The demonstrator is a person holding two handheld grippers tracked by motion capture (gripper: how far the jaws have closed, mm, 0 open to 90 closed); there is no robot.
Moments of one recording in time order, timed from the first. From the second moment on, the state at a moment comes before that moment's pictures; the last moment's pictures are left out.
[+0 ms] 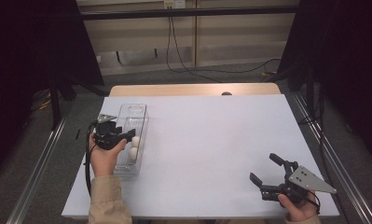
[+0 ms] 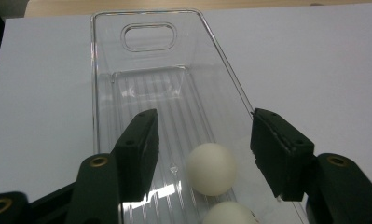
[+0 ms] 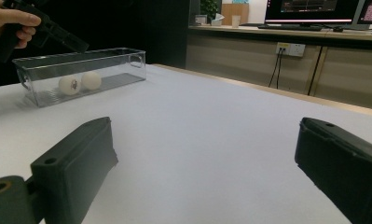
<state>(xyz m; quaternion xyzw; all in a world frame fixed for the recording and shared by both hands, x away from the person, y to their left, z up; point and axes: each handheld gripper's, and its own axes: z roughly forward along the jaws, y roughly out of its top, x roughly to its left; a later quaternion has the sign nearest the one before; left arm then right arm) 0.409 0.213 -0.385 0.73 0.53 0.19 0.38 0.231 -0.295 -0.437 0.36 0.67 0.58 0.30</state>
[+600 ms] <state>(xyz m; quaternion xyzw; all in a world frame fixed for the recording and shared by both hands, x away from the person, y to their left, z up) 0.399 0.215 -0.379 0.72 0.53 0.20 0.41 0.231 -0.294 -0.437 0.36 0.67 0.58 0.30</state>
